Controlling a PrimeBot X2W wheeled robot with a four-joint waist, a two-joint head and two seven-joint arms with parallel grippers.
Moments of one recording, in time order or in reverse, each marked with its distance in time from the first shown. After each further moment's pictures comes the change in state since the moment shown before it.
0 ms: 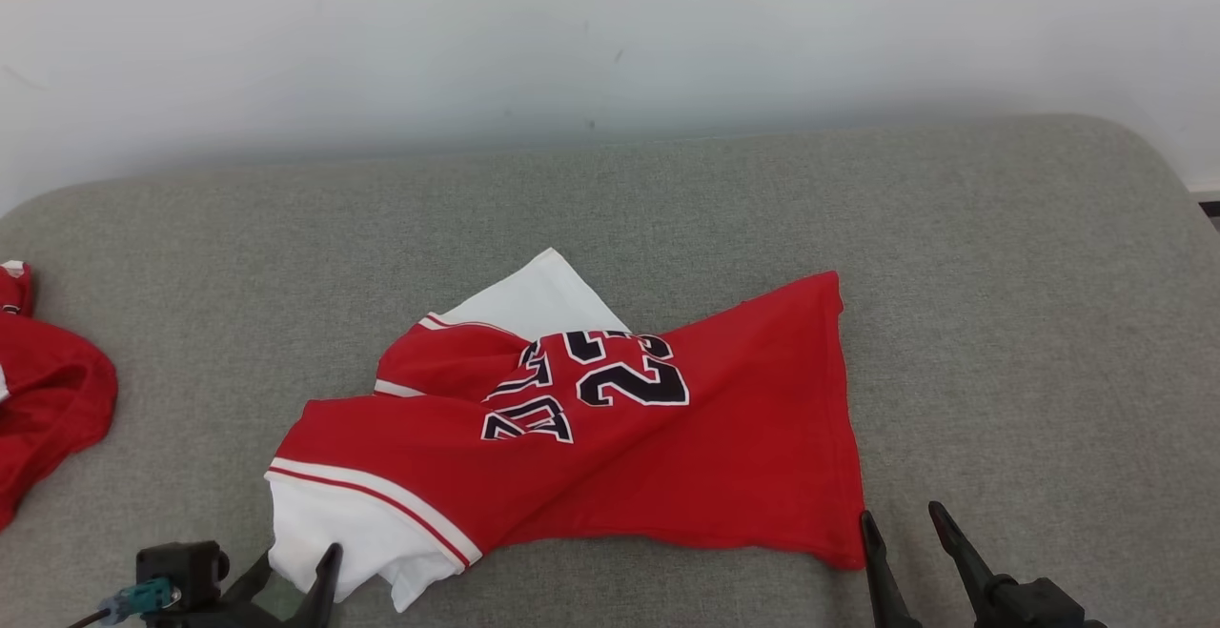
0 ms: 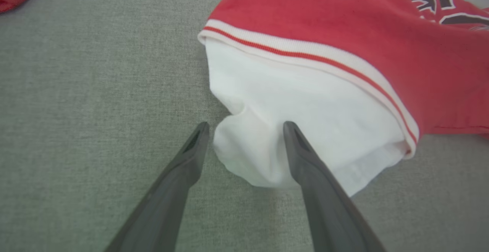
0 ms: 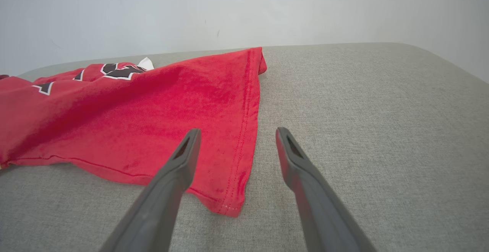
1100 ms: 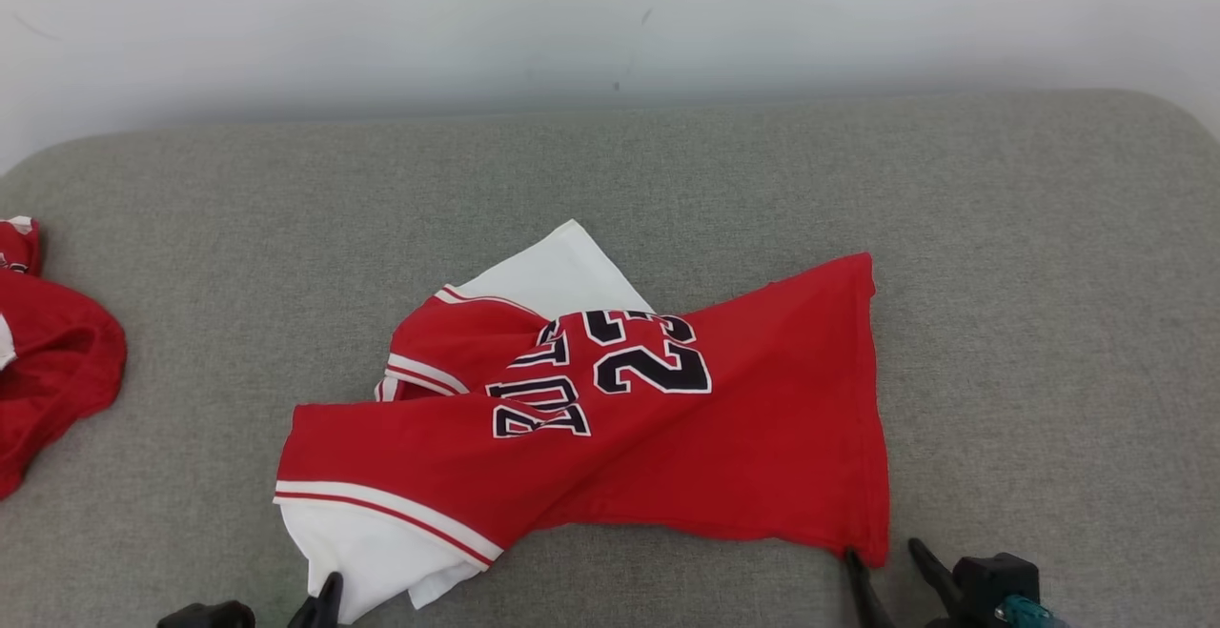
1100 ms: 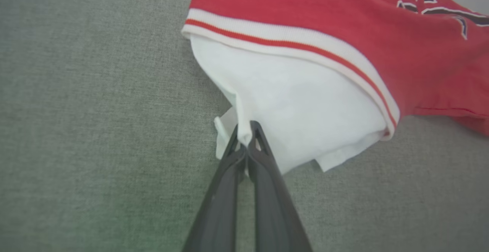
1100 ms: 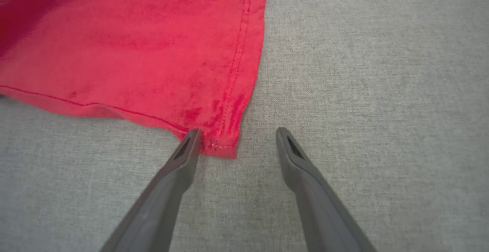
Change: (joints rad) left arm 0.146 -0.037 -0.025 -0.167 0.002 0.092 -0.117; right arm -0.056 0.000 -0.015 0.120 0.032 0.000 0.230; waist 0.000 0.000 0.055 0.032
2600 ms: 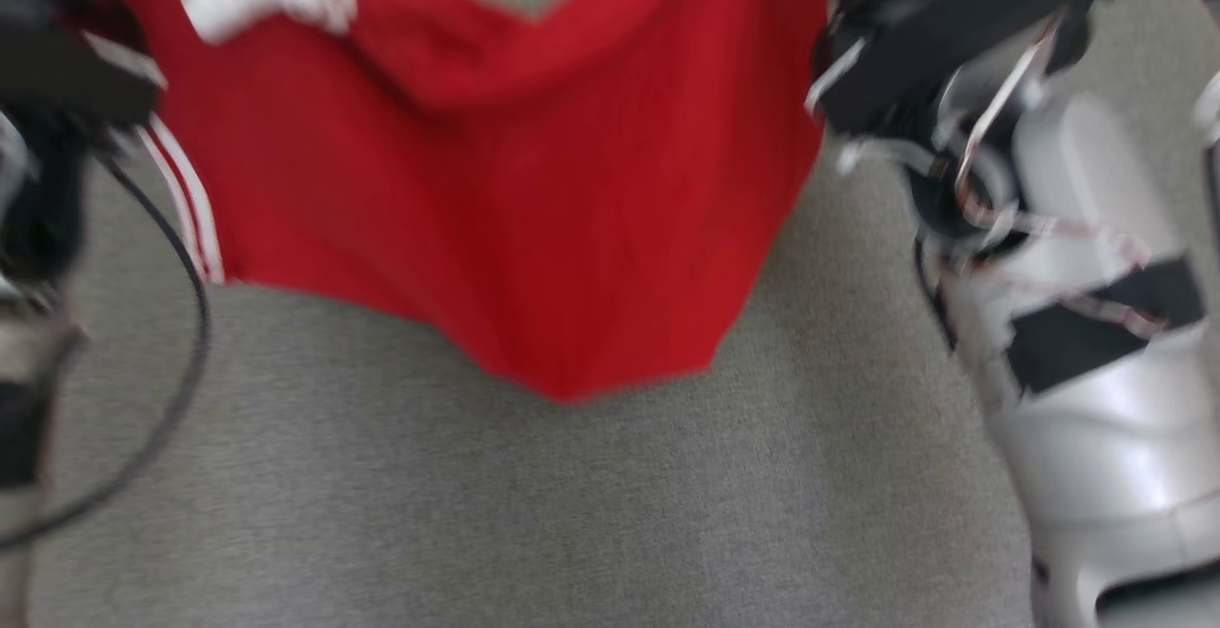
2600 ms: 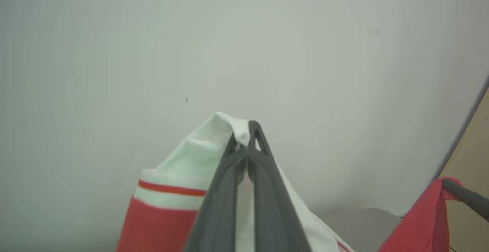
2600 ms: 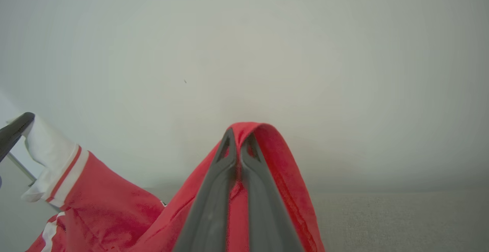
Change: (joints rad) left arm -0.923 0.092 0.119 -0.173 -0.088 -0.012 0.144; right arm -0.969 -0.021 0.156 -0.051 0.441 0.000 0.207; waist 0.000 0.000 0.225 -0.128
